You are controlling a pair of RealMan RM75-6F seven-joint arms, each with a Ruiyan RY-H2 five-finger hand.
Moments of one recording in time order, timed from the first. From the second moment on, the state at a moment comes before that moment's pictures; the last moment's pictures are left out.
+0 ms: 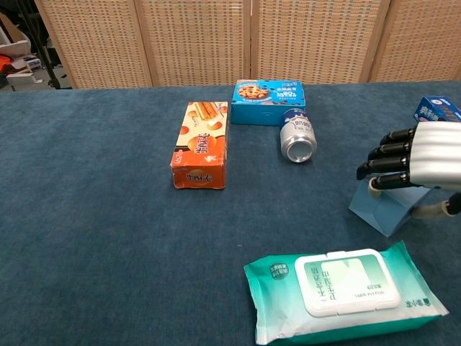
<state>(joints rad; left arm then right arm) -0.03 -0.98 0.03 -1.76 1.56 1.48 0.00 0.67 -1.59 -0.23 -0.51 -2.06 1.57 0.11</state>
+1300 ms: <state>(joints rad) -0.03 -0.98 0.05 -1.77 1.58 1.48 0.00 0.45 -1.75 -0.05 -0.58 -1.63 1.46 0.88</state>
